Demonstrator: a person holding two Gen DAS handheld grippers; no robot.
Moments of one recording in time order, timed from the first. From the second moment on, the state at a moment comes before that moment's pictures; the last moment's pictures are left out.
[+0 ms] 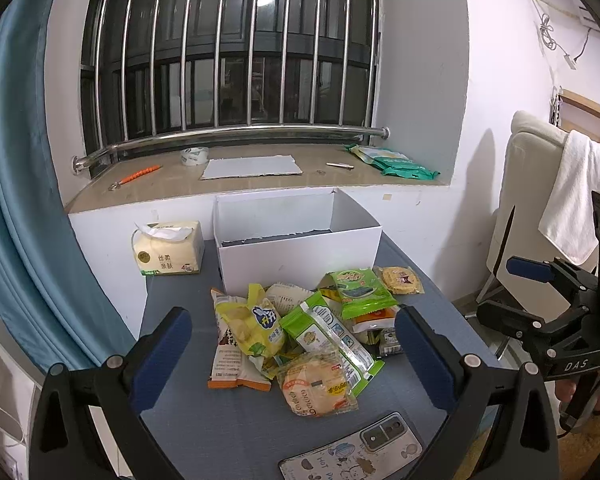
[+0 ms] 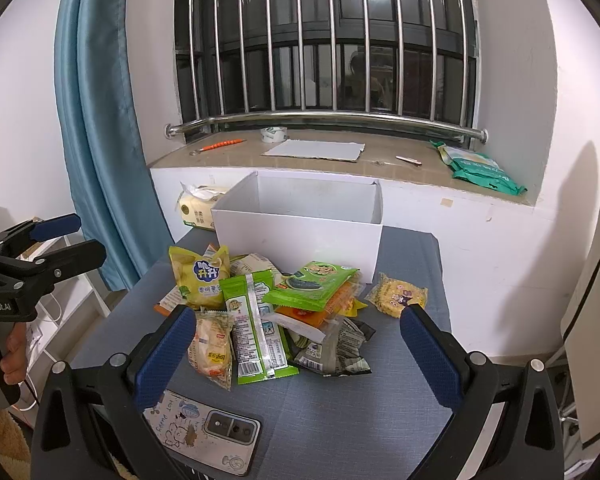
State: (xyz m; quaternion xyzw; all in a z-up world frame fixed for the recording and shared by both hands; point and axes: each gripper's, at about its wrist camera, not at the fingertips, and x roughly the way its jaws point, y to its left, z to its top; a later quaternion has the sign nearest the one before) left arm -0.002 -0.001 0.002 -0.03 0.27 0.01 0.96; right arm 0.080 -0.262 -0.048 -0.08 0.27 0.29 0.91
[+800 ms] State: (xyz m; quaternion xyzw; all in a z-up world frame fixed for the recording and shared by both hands) left arm 0.001 -0.003 0.000 -0.03 0.28 0.01 0.96; right arm 0.081 -0.262 -0.050 -0.08 0.27 0.29 0.91
